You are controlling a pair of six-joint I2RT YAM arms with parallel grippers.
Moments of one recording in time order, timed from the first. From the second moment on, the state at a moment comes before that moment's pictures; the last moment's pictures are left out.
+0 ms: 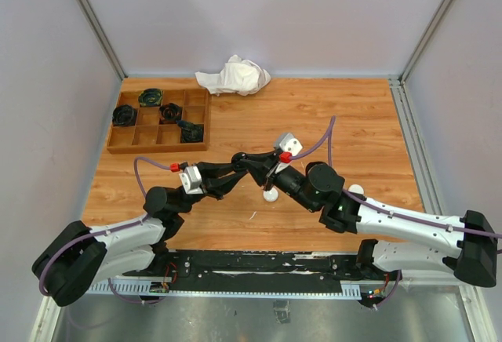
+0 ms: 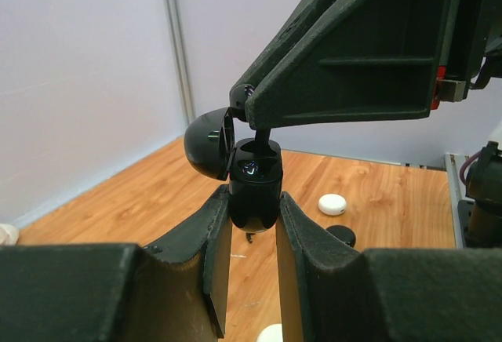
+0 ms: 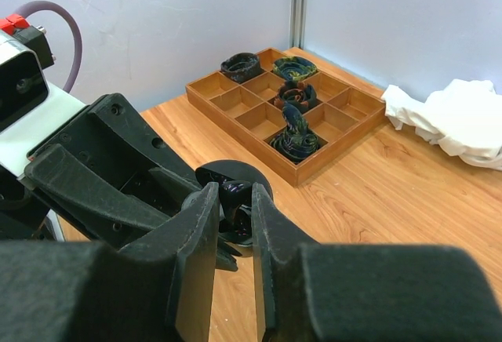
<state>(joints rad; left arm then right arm) -0.69 1.03 0.15 1.38 0.41 -0.11 1.17 1.06 0.74 0.45 0.24 0.02</state>
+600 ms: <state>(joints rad) -0.69 1.04 0.15 1.39 0.39 -0.12 1.17 1.09 0.74 0.44 0.23 0.03</state>
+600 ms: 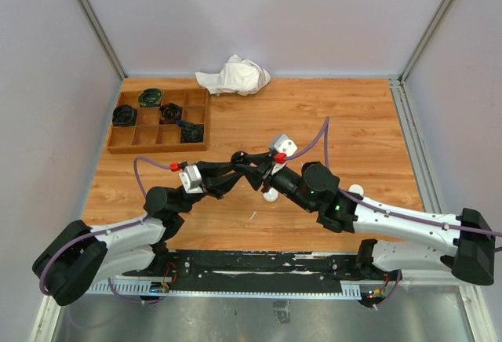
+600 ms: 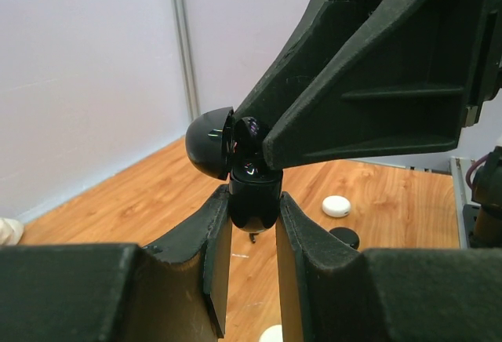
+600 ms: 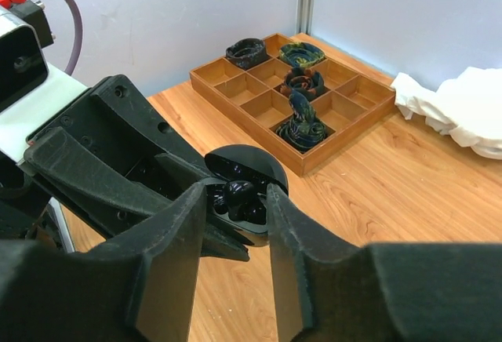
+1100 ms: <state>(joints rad) -0.69 1.08 0.11 1.39 0.34 -0.12 1.17 1.06 0.85 0.20 0.32 -0.01</state>
